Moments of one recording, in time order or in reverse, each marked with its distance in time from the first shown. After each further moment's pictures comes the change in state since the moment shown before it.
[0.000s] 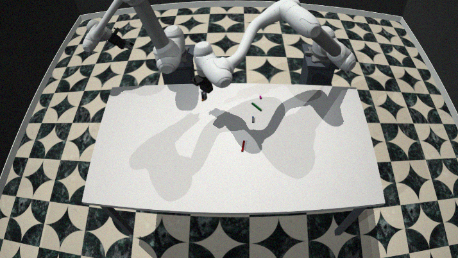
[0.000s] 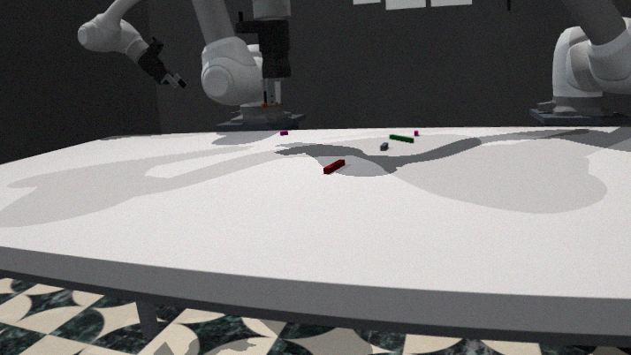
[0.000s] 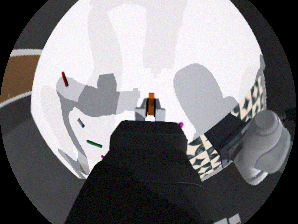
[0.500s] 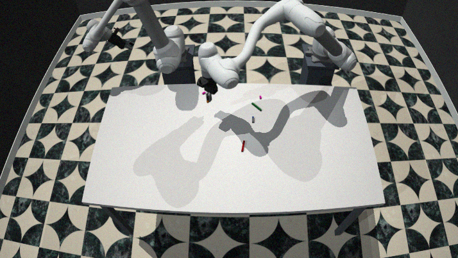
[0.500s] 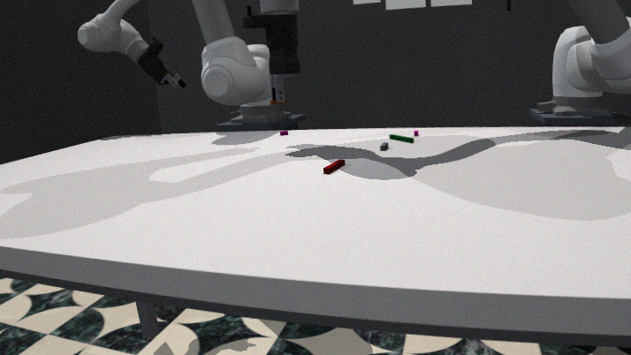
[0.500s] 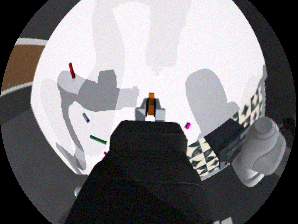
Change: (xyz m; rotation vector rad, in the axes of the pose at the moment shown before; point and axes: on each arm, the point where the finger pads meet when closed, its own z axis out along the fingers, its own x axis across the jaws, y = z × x) left arm -0.036 0.004 -0.008 -0.007 -0.003 -0.073; right arm 0.000 0.000 0.000 0.000 0.000 0.000
